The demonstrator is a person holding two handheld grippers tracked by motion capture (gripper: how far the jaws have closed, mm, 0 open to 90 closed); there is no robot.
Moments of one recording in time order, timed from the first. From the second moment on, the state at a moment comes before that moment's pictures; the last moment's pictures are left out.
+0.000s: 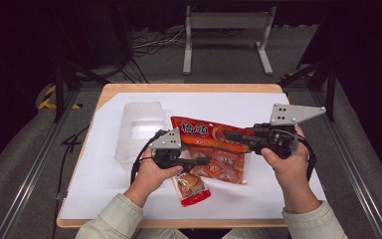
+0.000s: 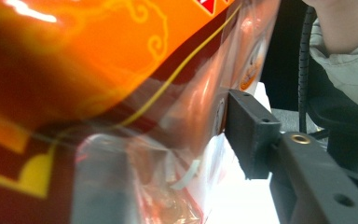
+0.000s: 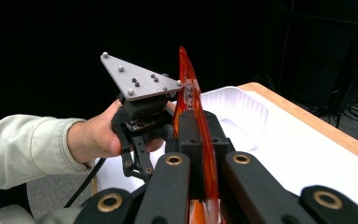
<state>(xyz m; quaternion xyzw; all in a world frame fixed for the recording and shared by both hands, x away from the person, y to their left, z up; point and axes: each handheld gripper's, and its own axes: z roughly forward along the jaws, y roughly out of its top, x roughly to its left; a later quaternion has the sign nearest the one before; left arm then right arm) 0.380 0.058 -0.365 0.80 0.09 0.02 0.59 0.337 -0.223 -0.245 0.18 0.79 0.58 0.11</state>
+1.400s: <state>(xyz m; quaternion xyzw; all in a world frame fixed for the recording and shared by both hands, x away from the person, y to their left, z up) 0.380 0.084 -0.350 0.80 0.12 0.03 0.59 0.341 -0.248 -0.267 0.25 0.78 0.55 0.18</state>
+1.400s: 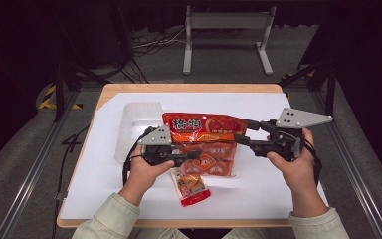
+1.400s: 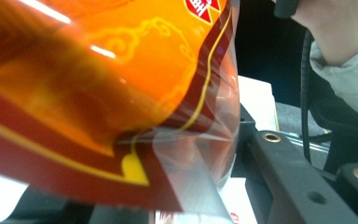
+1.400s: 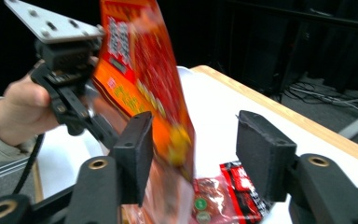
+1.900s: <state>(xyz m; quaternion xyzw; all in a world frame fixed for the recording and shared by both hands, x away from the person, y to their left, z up) 0.376 0.102 -0.337 0.79 0.14 0.05 0.59 0.355 -0.273 -0.281 0.30 0.78 0.50 0.21</state>
